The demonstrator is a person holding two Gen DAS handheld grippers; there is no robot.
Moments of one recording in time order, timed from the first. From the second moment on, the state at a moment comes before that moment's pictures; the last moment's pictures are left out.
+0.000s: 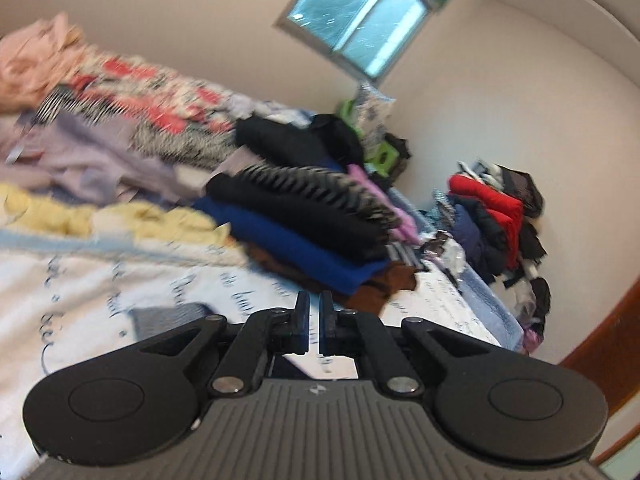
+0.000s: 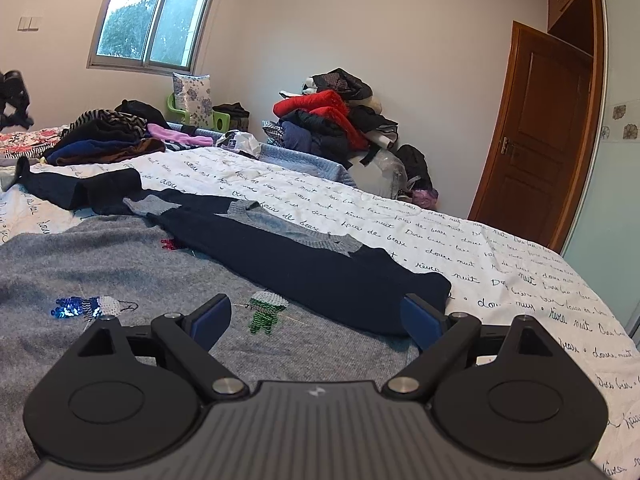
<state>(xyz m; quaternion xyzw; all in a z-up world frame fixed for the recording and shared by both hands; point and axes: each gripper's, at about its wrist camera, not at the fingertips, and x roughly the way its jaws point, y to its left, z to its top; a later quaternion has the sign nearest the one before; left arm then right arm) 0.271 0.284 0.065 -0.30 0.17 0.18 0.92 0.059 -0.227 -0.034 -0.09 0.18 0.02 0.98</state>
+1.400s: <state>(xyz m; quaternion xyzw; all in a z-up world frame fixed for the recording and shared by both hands) 0.279 0.405 -0.062 -0.65 0.16 0.20 0.72 0.065 -0.216 -0.053 -0.11 0.22 0.04 0.97</state>
